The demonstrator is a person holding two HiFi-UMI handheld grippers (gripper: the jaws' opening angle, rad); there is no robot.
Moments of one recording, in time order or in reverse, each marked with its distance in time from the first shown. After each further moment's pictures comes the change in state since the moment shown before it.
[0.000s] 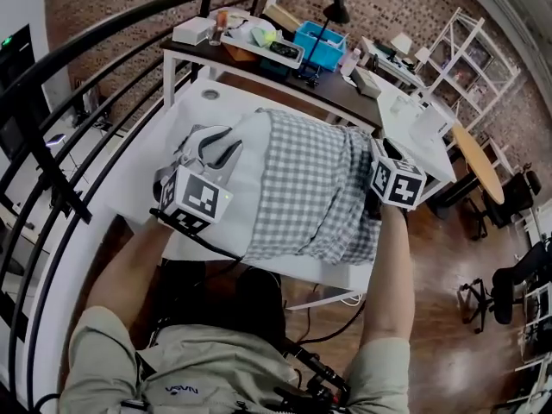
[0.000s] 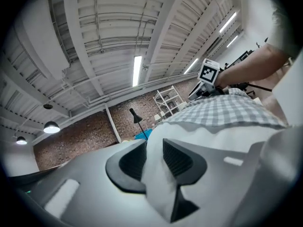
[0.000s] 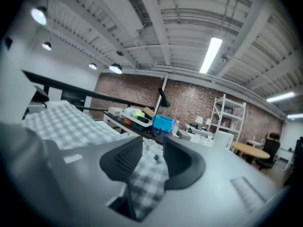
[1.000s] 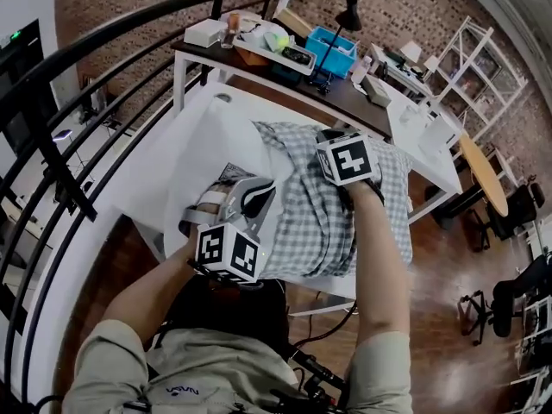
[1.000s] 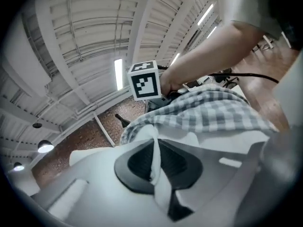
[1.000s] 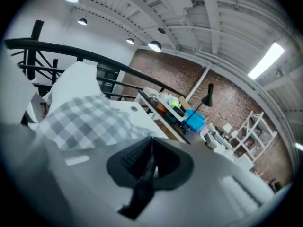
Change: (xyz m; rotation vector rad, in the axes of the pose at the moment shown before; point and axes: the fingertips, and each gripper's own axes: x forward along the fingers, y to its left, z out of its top) left arm -0.011 -0.085 0.011 0.188 0.023 -0.082; right arm 0.044 0.161 0.026 -0.384 0.249 0.270
